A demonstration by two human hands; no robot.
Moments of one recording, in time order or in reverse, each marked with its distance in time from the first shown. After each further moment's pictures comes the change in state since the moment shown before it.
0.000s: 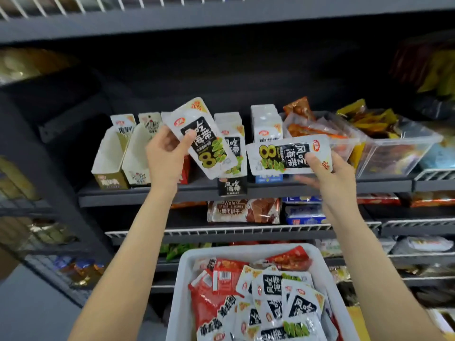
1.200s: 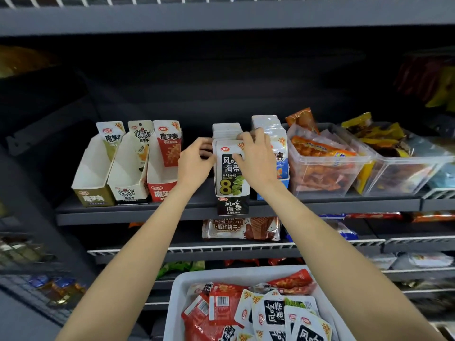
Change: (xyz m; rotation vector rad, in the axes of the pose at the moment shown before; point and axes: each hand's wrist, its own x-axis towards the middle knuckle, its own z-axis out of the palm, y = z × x) left_hand 0.066 -0.090 0.046 0.485 -0.279 0.031; right_hand 0.097 0.054 0.131 -1.143 -0.131 -0.487
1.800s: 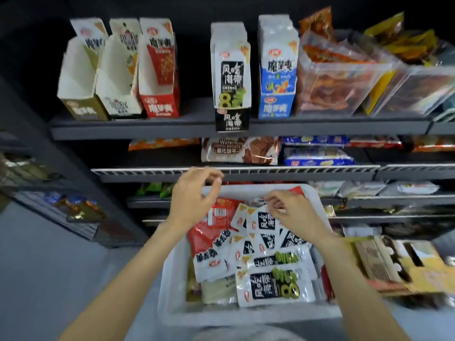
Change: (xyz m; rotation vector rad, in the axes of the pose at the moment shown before) left_hand -0.223 -0.043 -0.001 0.187 -0.148 0.162; right_hand -0.254 0.068 -0.027 0.280 -0.696 0.195
